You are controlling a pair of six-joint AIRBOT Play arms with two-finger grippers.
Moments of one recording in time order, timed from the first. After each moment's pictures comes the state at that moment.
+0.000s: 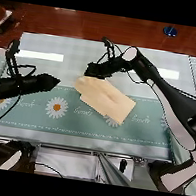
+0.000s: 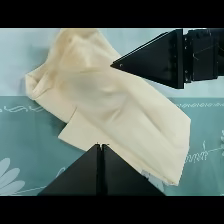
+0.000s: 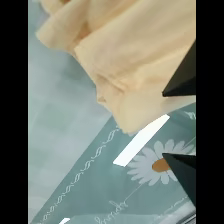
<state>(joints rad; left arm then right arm) -0.17 -0.66 0.64 0.95 -0.81 -1.58 0.49 -1.83 1.65 -0.72 1.03 1.41</state>
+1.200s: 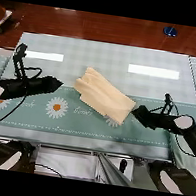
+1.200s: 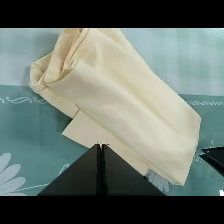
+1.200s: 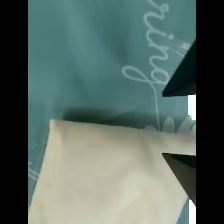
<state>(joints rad) -0.20 -0.72 0.61 0.94 -0.77 -1.59 0.08 -0.94 0.37 -0.76 0.73 1.62</state>
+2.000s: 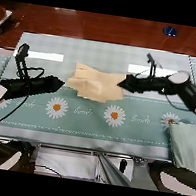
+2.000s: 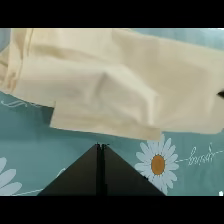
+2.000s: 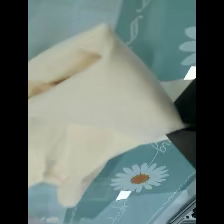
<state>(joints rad) -0.22 -0.73 0.61 0.94 -0.74 -1.59 0.17 -1.33 1.03 -0.60 1.01 1.27</state>
